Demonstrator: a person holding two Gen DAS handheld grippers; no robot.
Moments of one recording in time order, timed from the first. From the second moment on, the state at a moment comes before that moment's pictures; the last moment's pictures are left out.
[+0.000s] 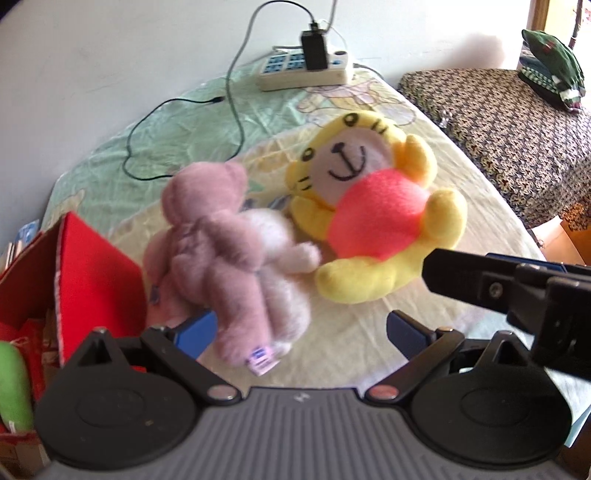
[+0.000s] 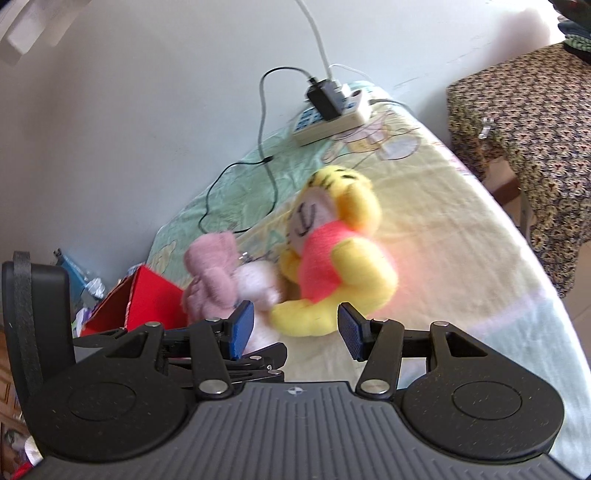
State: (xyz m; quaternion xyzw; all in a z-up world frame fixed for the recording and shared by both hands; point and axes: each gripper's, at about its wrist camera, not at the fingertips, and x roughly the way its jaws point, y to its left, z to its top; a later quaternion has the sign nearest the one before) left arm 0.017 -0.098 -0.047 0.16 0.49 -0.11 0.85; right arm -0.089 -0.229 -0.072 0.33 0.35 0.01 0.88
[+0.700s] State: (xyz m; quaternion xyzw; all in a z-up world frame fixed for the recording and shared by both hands) left arm 0.075 -0.131 -0.077 0.04 0.52 -0.22 0.82; right arm -0.034 -0.310 -0.115 0.44 0.35 -0.01 0.83
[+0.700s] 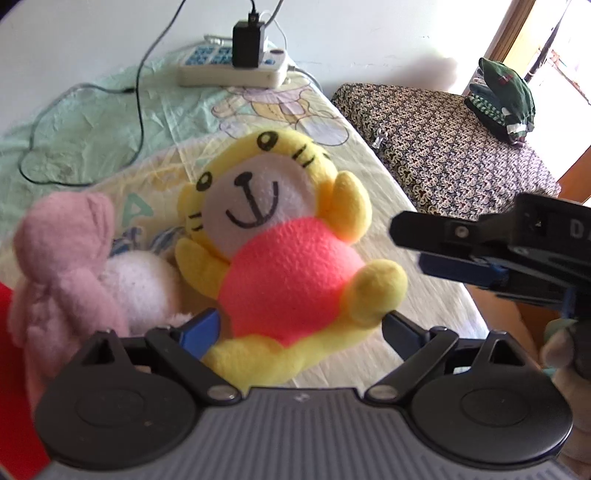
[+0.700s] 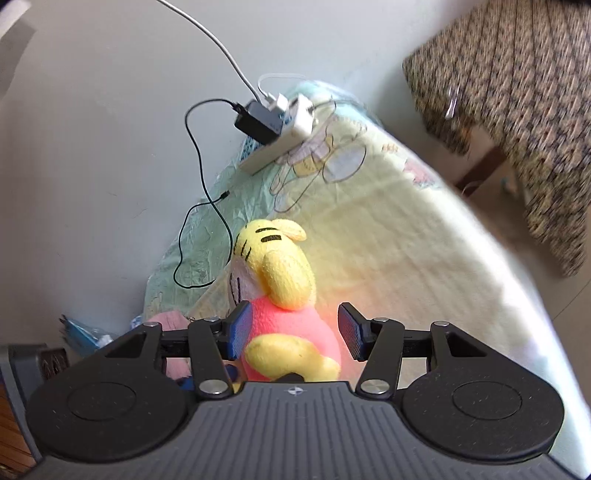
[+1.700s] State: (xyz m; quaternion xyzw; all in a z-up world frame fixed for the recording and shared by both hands) left arm 0.073 -0.144 -0.093 0.02 0.53 -0.31 0.78; right arm -0.029 -0.315 -0.148 0.52 0.37 0.04 0.77
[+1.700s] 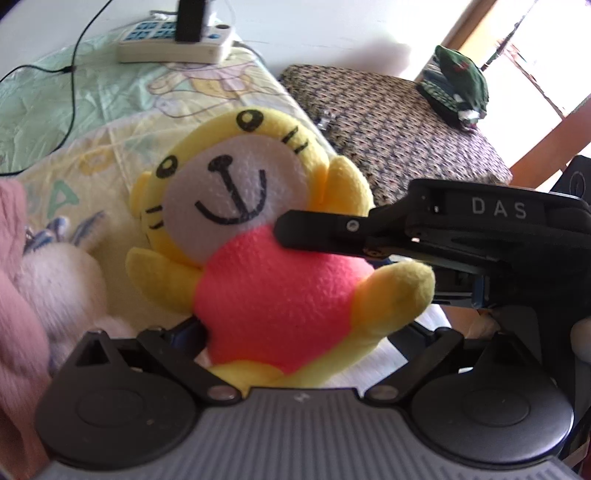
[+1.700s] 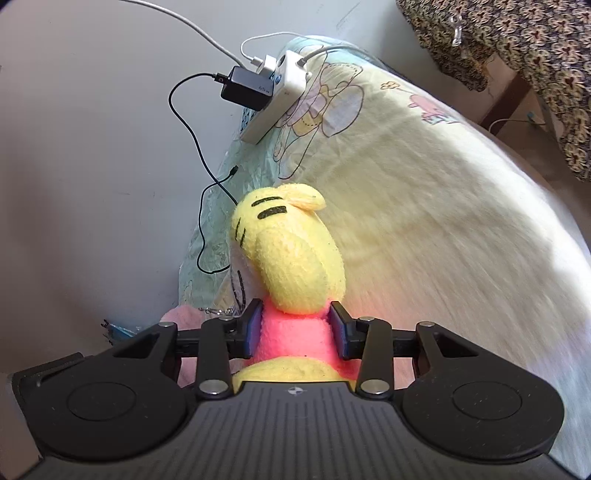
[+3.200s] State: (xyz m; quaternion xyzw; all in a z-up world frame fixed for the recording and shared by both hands) left arm -0.092 0.068 0.010 0.04 0.37 -0.34 0.86; right arm -0.135 -0.097 -0.032 0.47 0.26 0.09 0.84
